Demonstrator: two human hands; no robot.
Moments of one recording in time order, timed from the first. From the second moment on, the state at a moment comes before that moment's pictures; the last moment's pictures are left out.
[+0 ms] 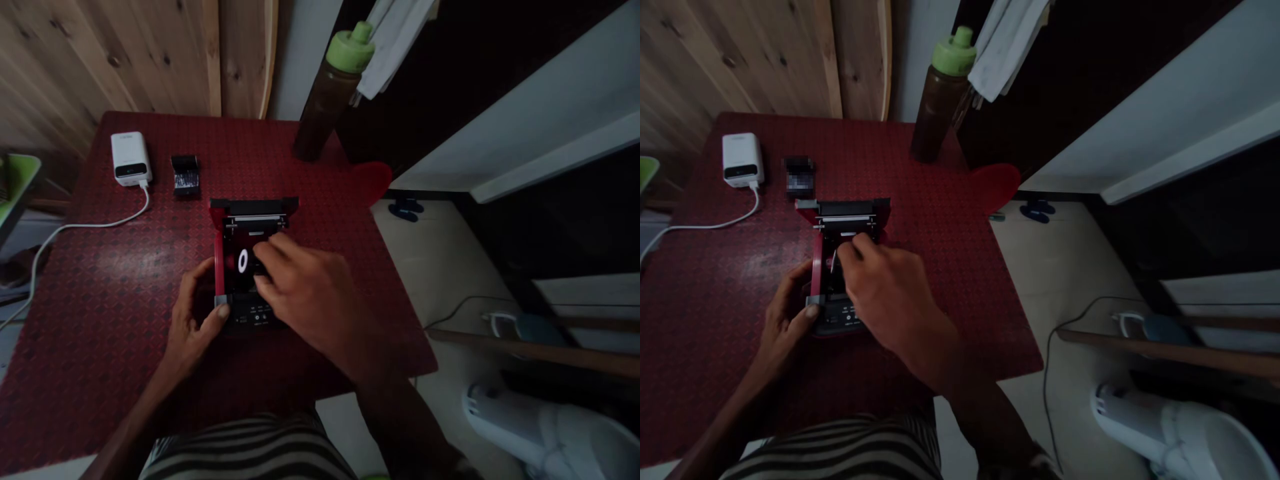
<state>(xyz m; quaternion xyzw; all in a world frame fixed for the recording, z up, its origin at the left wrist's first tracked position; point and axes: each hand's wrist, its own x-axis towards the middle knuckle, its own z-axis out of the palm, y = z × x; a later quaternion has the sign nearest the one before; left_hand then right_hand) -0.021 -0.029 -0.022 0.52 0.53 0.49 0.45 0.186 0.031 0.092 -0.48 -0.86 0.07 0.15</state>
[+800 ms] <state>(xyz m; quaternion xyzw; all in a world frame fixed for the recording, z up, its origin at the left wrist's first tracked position) -0.024 -0.031 -0.022 0.52 0.54 0.49 0.45 0.261 0.105 -0.062 -0.57 -0.61 0.37 0.41</state>
